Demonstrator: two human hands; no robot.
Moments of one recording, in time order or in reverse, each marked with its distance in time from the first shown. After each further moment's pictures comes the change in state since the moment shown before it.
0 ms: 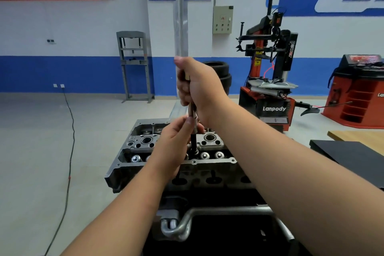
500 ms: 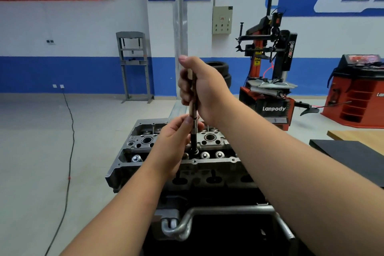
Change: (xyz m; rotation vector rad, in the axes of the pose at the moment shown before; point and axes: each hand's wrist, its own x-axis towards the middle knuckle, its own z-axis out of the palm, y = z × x) left_hand 0.000 0.000 -0.006 -0.080 -0.053 -0.035; right_hand -0.004 -0.004 -0.007 0.097 -0.034 0.071
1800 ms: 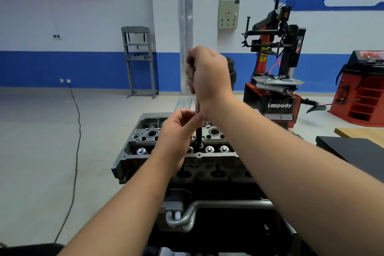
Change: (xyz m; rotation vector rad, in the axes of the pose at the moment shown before) left_hand -0.001 -0.002 0.003 -0.041 0.098 0.047; right_hand 0.005 0.001 0.011 -0.034 0.171 -0.165
